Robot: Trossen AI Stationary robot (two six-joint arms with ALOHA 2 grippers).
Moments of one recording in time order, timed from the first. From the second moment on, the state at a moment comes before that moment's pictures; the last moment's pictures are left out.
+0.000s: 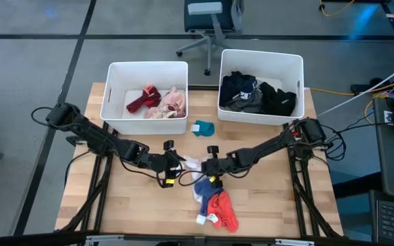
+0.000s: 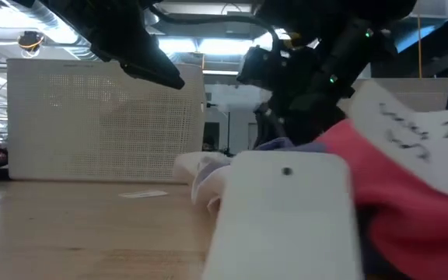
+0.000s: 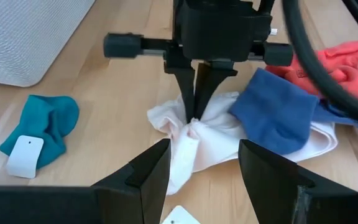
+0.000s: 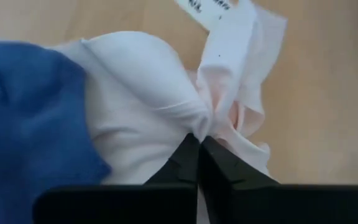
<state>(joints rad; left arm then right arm) -0.37 1.43 0.79 -0.02 -0.41 -0.20 0.27 1.89 1.06 -0.07 0.22 0.01</state>
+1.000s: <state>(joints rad) -0.56 1.25 0.79 -0.20 -0.85 -0.28 0.27 1.65 1.52 -0.42 0.72 -0.36</state>
